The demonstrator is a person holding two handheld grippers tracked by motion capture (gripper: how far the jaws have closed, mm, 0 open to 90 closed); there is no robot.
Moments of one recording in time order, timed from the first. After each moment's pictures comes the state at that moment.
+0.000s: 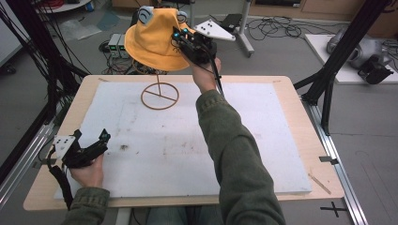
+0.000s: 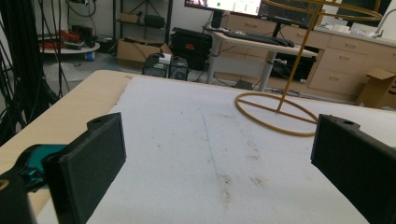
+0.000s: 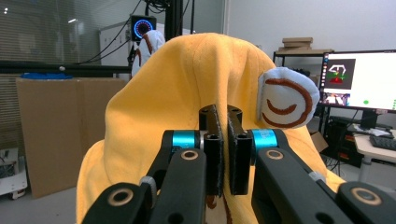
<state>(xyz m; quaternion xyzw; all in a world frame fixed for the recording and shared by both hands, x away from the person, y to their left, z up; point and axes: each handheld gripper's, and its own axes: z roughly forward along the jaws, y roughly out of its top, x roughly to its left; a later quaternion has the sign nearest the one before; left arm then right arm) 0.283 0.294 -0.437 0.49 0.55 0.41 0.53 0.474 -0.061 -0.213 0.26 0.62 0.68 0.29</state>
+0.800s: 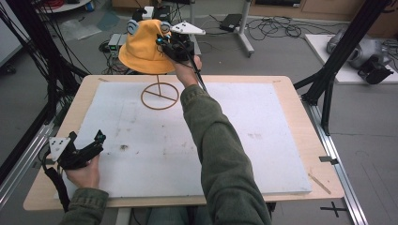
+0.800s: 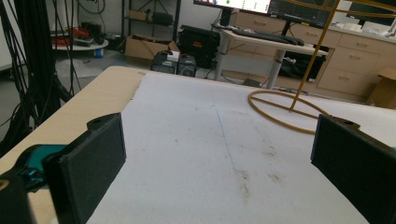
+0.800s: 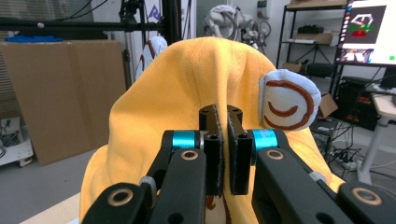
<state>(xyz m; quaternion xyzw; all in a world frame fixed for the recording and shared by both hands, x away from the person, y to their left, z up) 0.281 0.306 -0.441 0.49 0.56 0.41 0.52 0.527 -0.009 -0.246 0.28 0.67 0.63 0.26</state>
